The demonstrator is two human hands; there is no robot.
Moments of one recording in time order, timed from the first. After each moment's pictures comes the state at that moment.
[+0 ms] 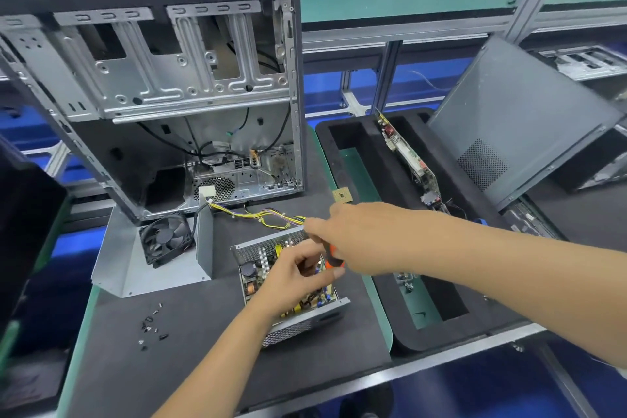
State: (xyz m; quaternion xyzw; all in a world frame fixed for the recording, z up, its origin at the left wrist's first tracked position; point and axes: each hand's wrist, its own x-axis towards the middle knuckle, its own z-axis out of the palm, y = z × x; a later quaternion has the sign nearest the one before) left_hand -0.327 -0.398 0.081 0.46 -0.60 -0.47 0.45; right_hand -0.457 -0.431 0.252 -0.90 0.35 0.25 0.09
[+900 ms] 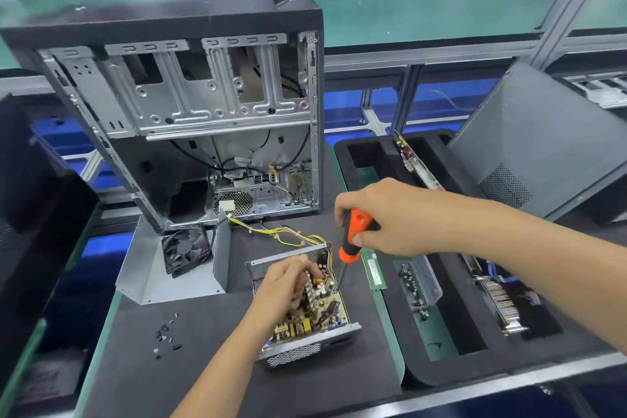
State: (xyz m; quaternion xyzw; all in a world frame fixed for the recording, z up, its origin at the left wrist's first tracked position) left_hand -0.305 -0.392 0.097 0.58 -0.40 -0.55 0.45; right_hand -0.475 -0.461 0.288 -0.90 0.38 0.10 0.19
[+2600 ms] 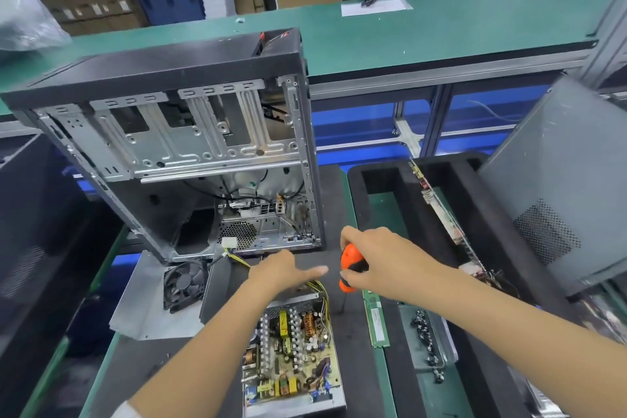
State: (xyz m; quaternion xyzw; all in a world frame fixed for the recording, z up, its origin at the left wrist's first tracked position) left_hand -0.291 -0.519 0.117 0.81 -0.50 -0.30 -0.07; right_hand -0.495 -0.537 0.210 -0.90 0.38 -0.01 0.22
